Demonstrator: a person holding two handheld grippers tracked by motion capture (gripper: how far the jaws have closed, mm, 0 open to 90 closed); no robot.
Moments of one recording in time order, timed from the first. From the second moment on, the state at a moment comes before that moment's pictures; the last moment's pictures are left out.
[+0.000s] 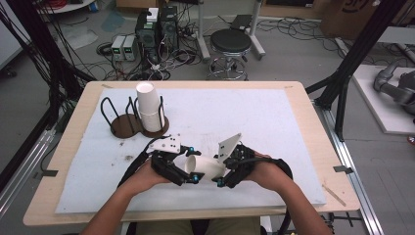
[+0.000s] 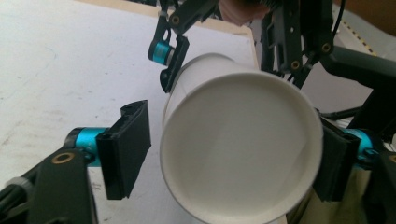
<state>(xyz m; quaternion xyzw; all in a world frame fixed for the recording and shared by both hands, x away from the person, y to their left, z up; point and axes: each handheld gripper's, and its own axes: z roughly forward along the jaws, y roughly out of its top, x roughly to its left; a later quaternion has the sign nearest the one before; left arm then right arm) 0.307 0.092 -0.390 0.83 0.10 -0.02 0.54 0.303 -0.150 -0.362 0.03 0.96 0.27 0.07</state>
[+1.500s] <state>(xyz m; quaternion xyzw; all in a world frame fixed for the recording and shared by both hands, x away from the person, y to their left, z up) 0.316 0.116 -0.405 0.76 0.12 0.02 0.64 0.292 -0.226 -0.385 0.21 0.82 0.53 0.09</state>
